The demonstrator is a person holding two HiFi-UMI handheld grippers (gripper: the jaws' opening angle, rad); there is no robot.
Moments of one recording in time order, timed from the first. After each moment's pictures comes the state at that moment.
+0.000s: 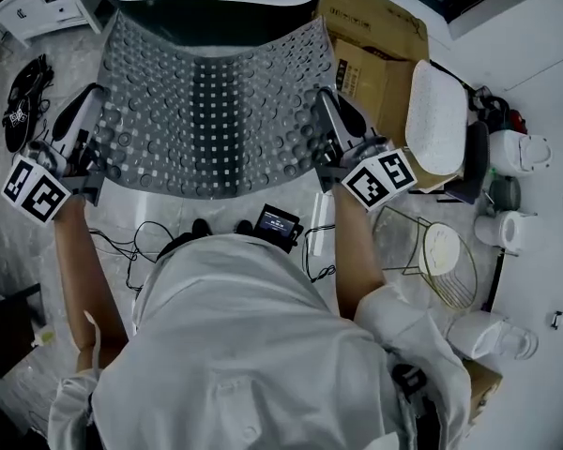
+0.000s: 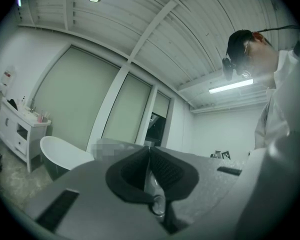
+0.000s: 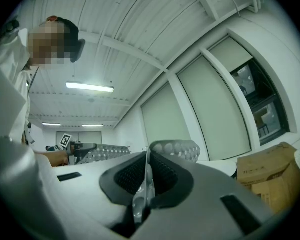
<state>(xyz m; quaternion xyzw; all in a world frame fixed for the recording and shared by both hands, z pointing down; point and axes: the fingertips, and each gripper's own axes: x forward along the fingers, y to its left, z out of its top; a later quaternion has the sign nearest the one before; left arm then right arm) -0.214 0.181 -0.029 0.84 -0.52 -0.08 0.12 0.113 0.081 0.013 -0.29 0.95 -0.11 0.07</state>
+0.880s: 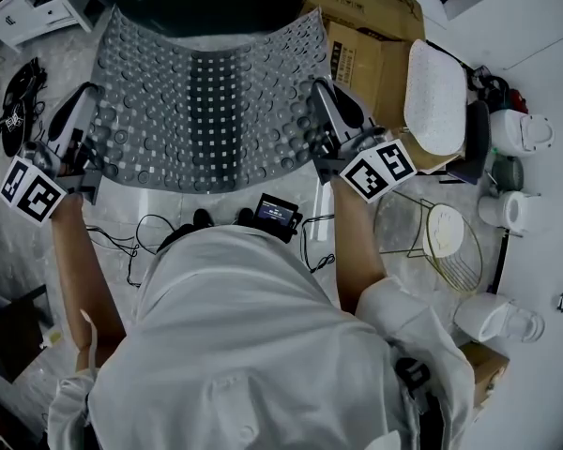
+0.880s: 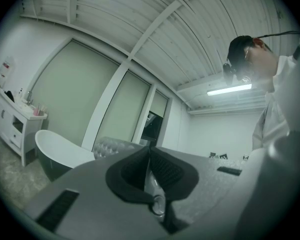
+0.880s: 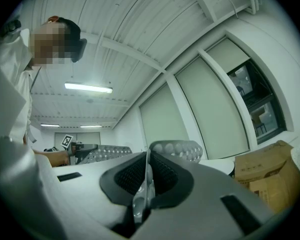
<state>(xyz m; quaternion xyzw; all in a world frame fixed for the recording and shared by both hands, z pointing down) -0.212 0.173 -0.034 0.85 -0.50 -0.09 0.14 0.115 0.085 0.009 -0.30 0.95 -0.12 0.07</state>
